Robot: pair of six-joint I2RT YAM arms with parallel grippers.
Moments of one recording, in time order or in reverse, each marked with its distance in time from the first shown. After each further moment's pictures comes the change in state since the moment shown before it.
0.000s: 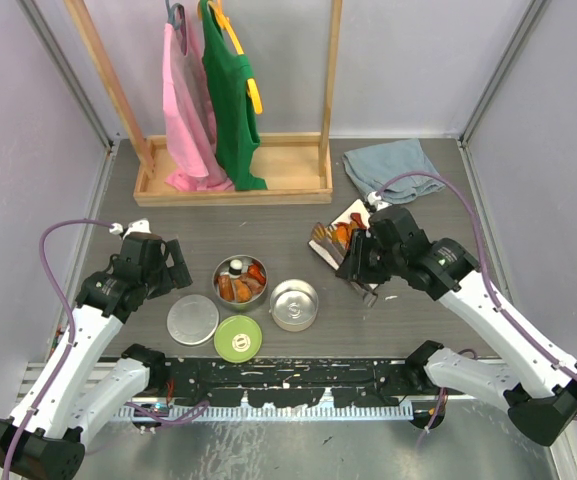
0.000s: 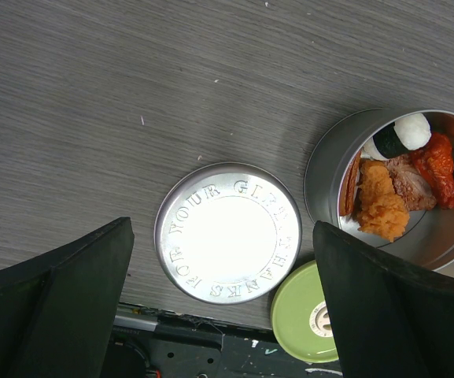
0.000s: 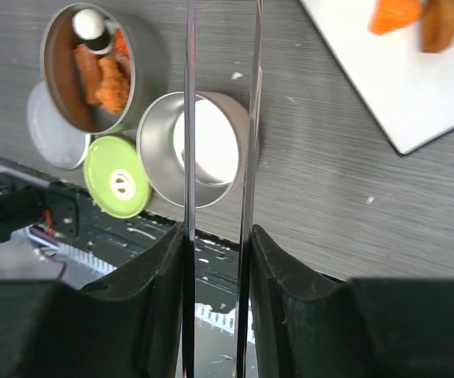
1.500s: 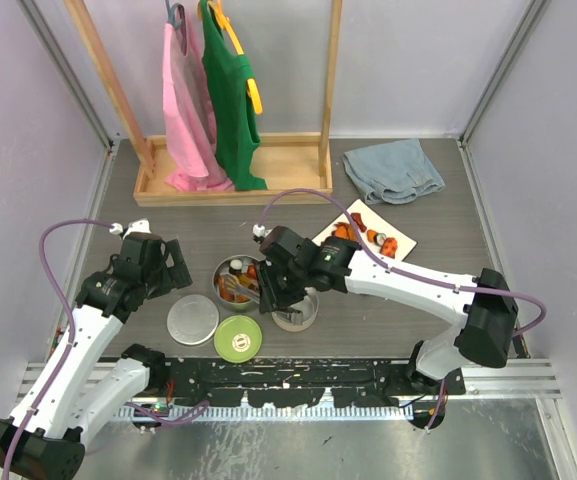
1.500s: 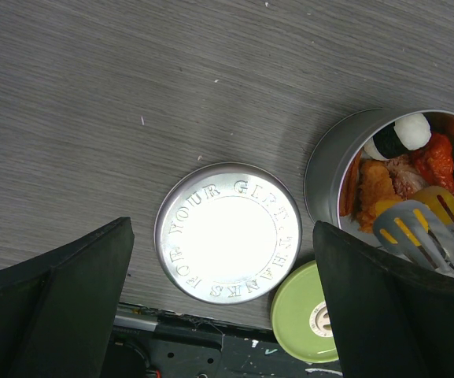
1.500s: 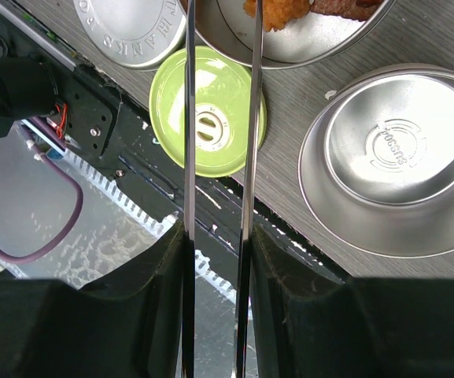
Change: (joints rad) left arm 0.000 0.000 0.000 0.000 0.000 0.000; right arm 0.435 0.505 0.164 0.237 -0.111 0.010
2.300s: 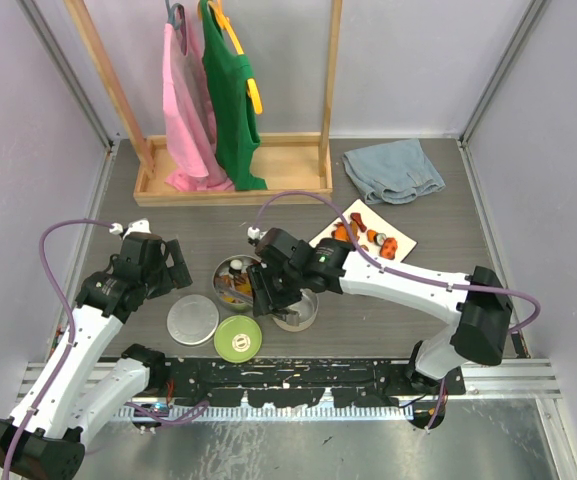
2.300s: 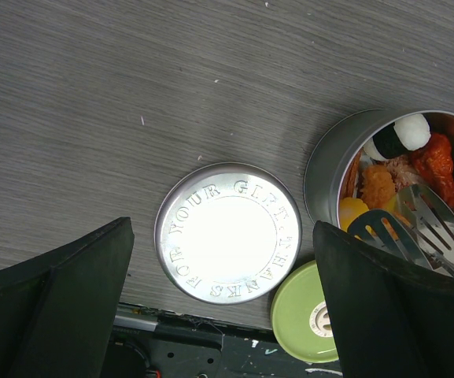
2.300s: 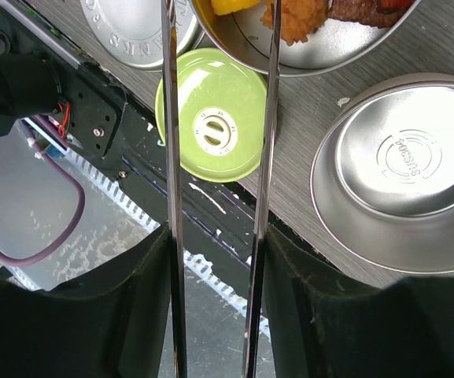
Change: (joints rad) left arm 0.000 0.000 0.000 0.000 0.000 0.000; right arm 0.018 0.033 0.006 0.024 -0.008 -0.008
